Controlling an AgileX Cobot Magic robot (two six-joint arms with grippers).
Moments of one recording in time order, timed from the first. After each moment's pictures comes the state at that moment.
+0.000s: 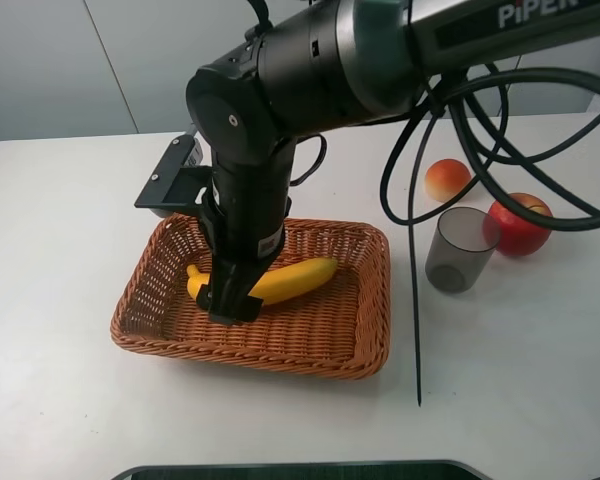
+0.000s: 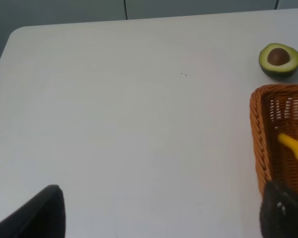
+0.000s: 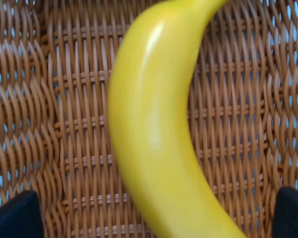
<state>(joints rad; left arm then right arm) 0.01 0.00 -0.51 0.00 1.08 0.00 1.00 2.01 -1.39 -0.01 0.84 -0.33</state>
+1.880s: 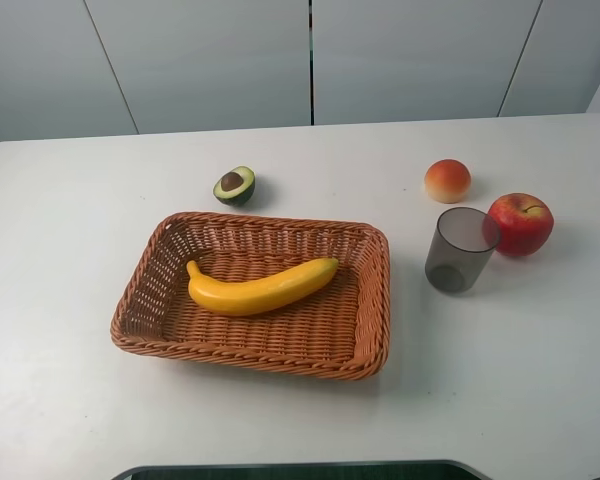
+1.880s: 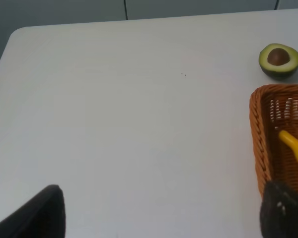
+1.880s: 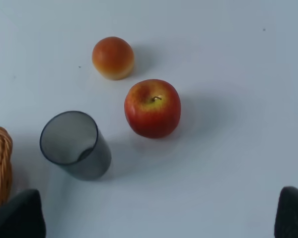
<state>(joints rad) 0.01 0.00 -0.51 0.00 1.08 0.00 0.01 0.41 -0.75 0.01 1.15 0.08</state>
